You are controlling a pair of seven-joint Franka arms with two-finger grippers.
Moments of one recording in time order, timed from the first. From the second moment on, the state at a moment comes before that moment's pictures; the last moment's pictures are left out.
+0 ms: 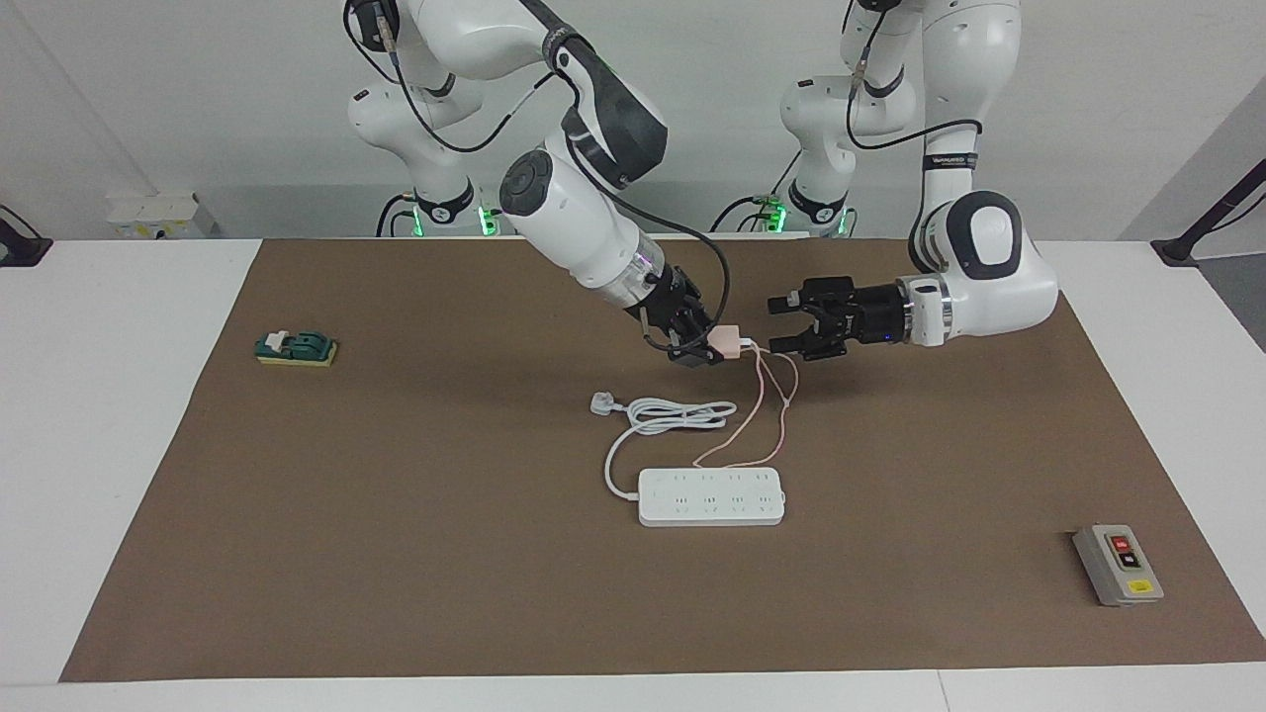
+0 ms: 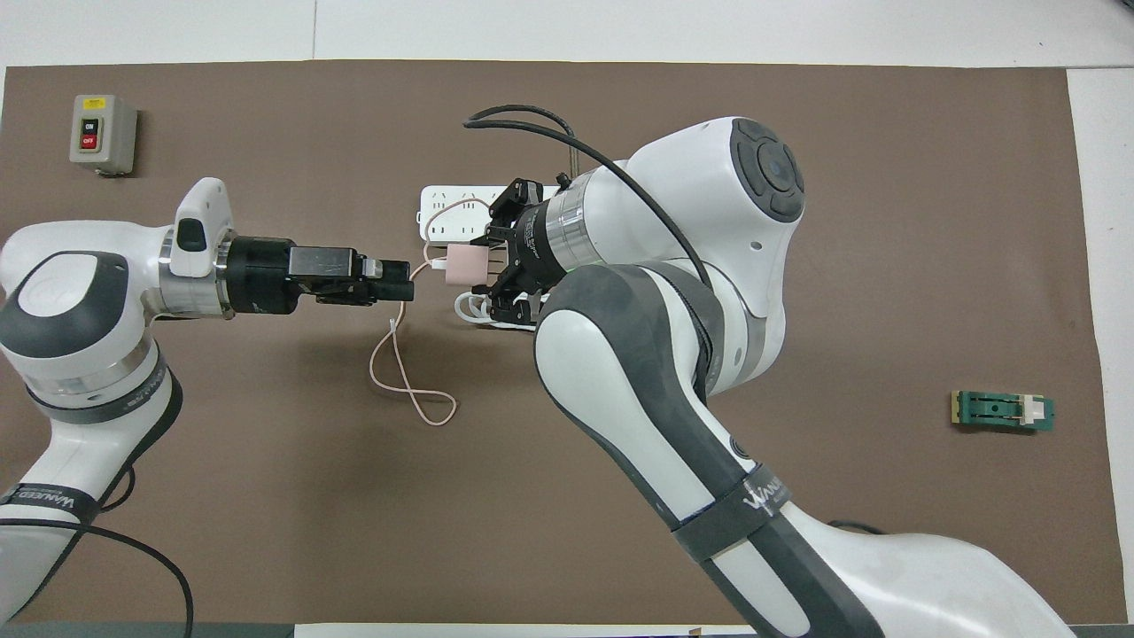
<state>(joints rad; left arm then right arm) -0.08 0.17 -0.02 -2.04 -1.42 1.68 0.60 0.59 0.37 -0.07 -1.53 0.71 2.15 1.78</state>
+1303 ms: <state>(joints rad) -0.16 0.20 -0.02 -2.06 -1.55 1.67 0.61 0.59 0.37 -0.07 -1.53 0.71 2.16 1.78</state>
